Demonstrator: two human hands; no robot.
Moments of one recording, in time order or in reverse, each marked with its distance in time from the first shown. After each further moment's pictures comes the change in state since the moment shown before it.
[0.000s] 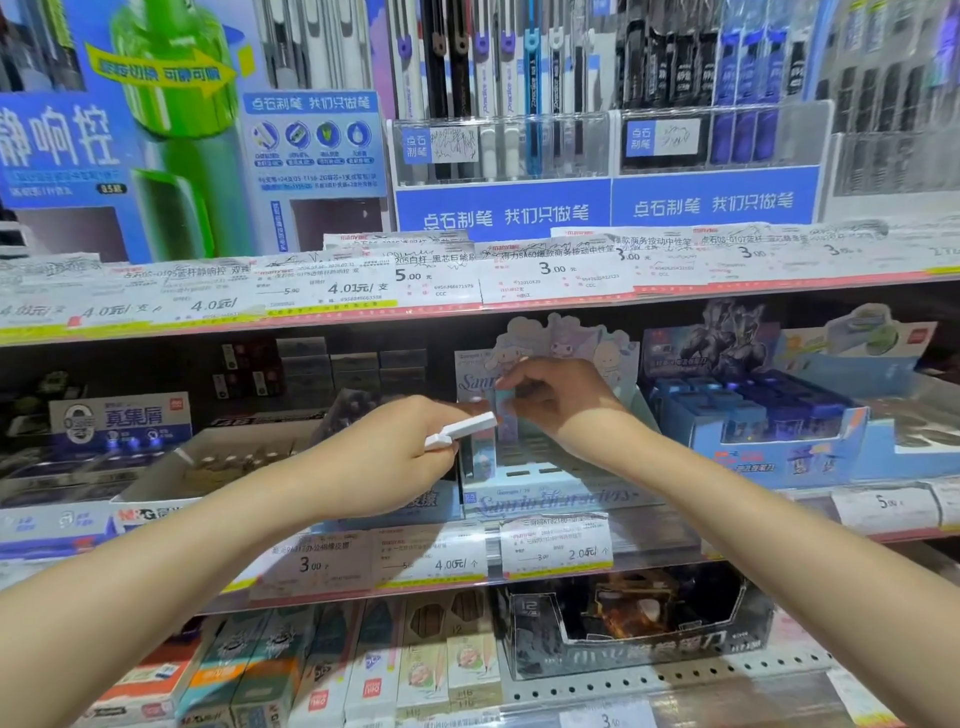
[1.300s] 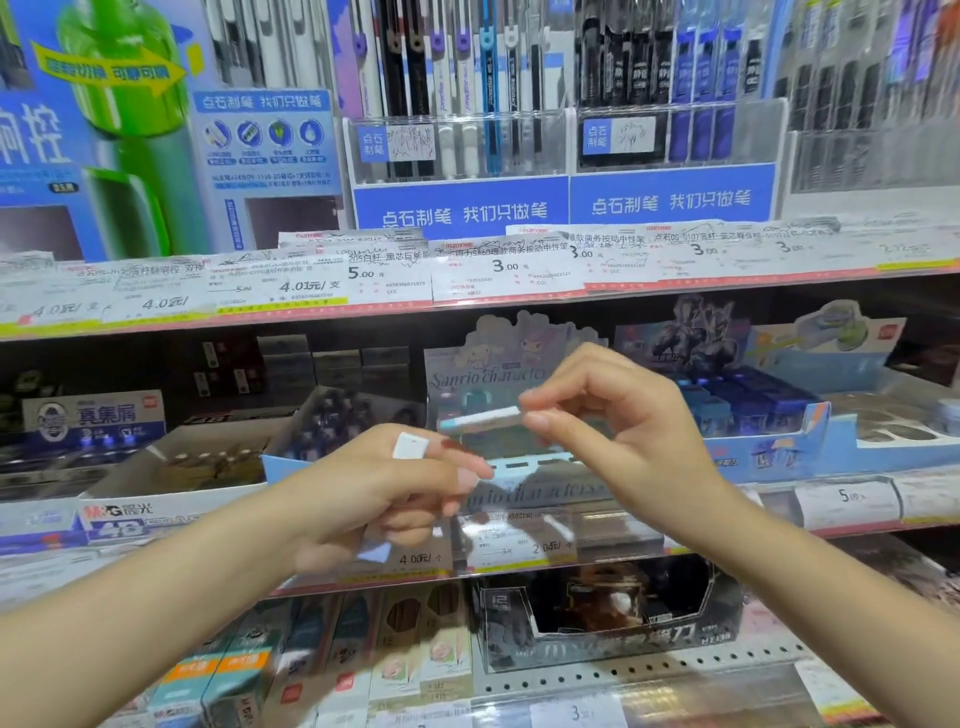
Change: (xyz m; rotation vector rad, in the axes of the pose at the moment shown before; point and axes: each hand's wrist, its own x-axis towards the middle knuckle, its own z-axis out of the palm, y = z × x) left_hand -0.012 0.026 0.024 -1.051 -0.117 -0.293; right_hand -0.080 -0.027 -0.044 0.313 0.186 -0.438
